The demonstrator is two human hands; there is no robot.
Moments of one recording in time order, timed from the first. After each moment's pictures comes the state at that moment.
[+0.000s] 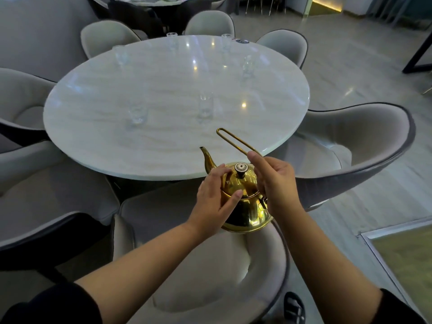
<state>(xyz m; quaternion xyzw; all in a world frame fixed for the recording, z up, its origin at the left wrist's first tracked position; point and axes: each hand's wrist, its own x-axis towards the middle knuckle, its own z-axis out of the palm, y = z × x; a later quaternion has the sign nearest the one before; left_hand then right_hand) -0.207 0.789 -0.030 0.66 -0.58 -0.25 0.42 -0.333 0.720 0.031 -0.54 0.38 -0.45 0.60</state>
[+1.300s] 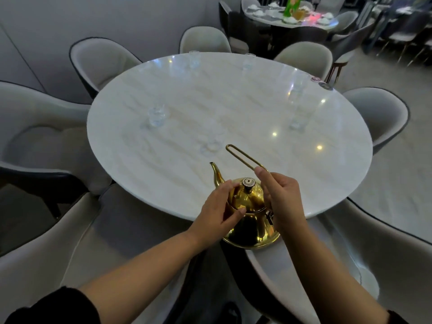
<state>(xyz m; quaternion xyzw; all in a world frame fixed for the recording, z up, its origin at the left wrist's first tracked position) -0.298 0.524 -0.020 0.76 -0.42 -0.15 0.46 -0.373 0.398 0.046 -0.66 0.25 -0.26 0.66</state>
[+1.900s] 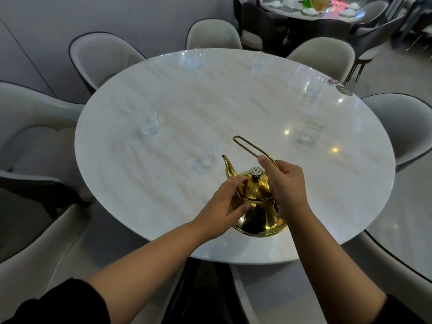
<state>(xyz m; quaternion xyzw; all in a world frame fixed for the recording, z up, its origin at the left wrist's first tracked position) -0.223 0.425 -0.017 0.78 -0.39 -0.21 0.44 -0.282 0.288 0.048 -0.72 0.26 -0.25 0.60</state>
